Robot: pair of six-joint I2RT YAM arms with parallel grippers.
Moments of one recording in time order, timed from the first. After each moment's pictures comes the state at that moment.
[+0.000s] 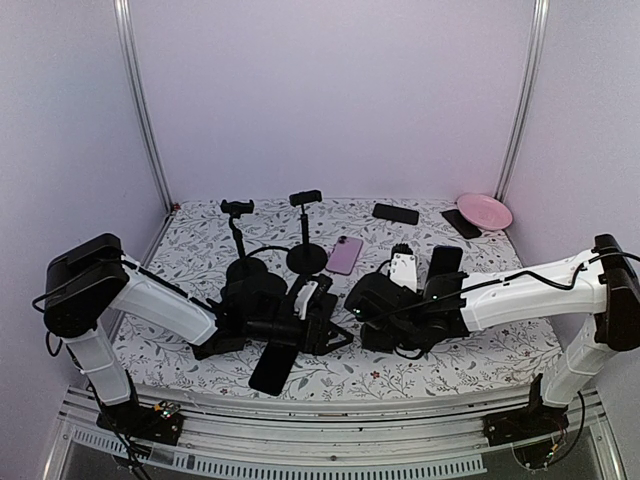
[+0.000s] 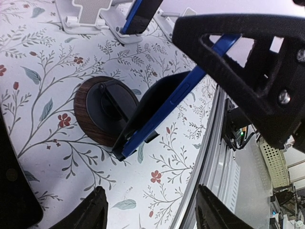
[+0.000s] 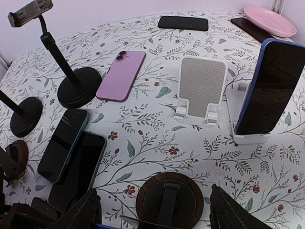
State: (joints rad) left arm -1.01 1.77 0.72 0.61 0.34 -0.62; right arm 1.22 1.63 1.08 -0.50 0.88 1.09
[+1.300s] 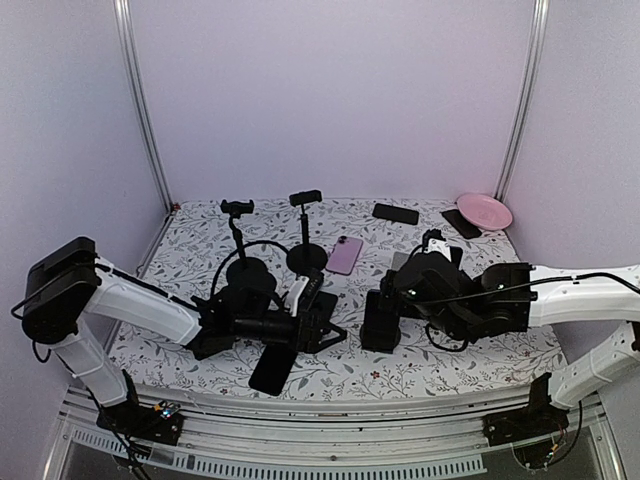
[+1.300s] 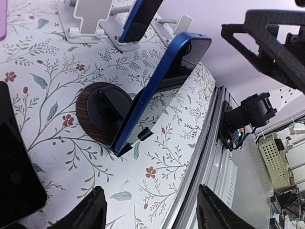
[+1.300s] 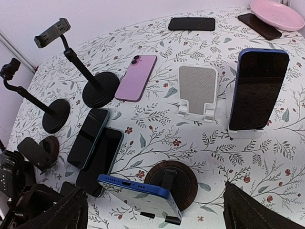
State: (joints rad) left arm -1.02 1.66 0.69 0.55 0.31 -0.61; right arm 1.20 1.34 0.99 -0.54 0.77 1.05
